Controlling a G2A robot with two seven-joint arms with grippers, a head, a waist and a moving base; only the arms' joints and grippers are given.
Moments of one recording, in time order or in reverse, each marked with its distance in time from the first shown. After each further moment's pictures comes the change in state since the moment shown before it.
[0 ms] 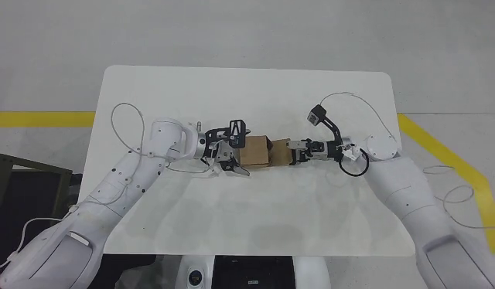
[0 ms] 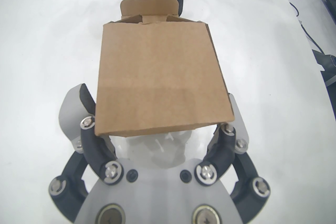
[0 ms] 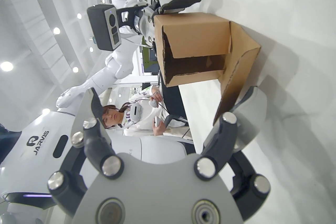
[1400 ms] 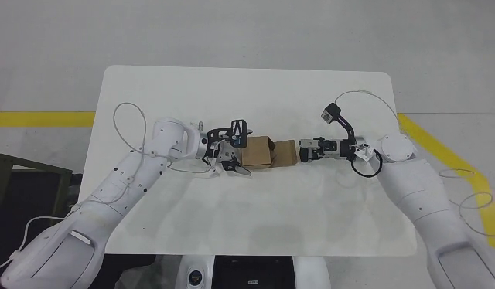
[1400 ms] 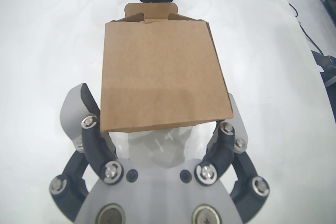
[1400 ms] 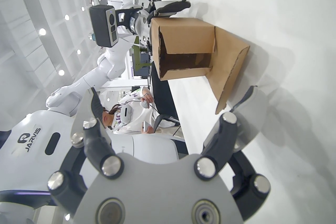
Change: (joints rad) left arm -0.008 -0.010 0.009 0.010 -0.005 0.000 -0.003; right arm -0.041 0.060 0.090 -0.034 -0.038 -0.003 -0.004
